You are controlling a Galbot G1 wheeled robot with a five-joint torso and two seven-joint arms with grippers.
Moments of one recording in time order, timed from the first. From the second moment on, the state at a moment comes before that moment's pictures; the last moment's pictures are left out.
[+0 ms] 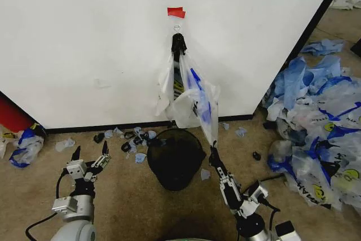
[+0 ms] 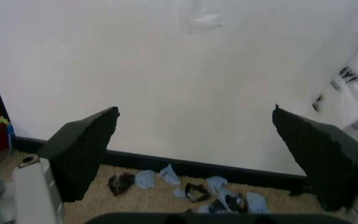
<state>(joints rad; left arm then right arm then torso) 1.57 -1.46 -0.74 -2.01 -0.30 -0.18 0.00 -1.73 1.13 0.23 2.11 1.17 0.42 -0.67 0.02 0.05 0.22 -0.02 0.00</state>
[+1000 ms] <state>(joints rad) 1.55 -1.46 -0.74 -1.97 -0.30 -0.19 0.00 -1.83 1.20 0.24 2.09 1.12 0.54 -0.74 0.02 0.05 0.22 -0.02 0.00</state>
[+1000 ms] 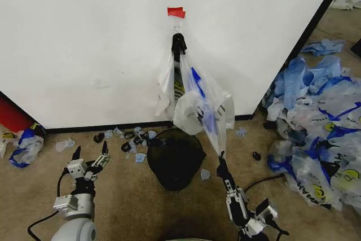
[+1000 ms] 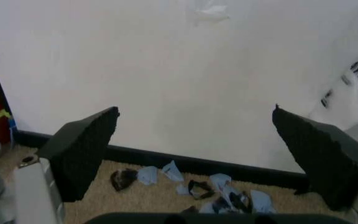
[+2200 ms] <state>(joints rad) 1.55 -1.47 -0.73 -1.95 -0.28 -0.20 0.00 -1.65 1.19 0.22 2.05 1.10 0.51 -0.64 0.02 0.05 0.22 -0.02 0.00</state>
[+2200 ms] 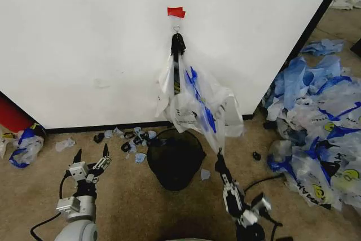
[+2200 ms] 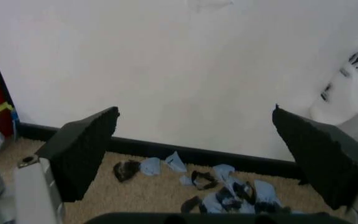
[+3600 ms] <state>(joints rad) 1.61 -0.89 -0.74 -2.51 -1.05 0.26 -0.16 -1.32 1.14 0.07 1.86 1.09 0.43 -0.54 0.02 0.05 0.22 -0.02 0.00</state>
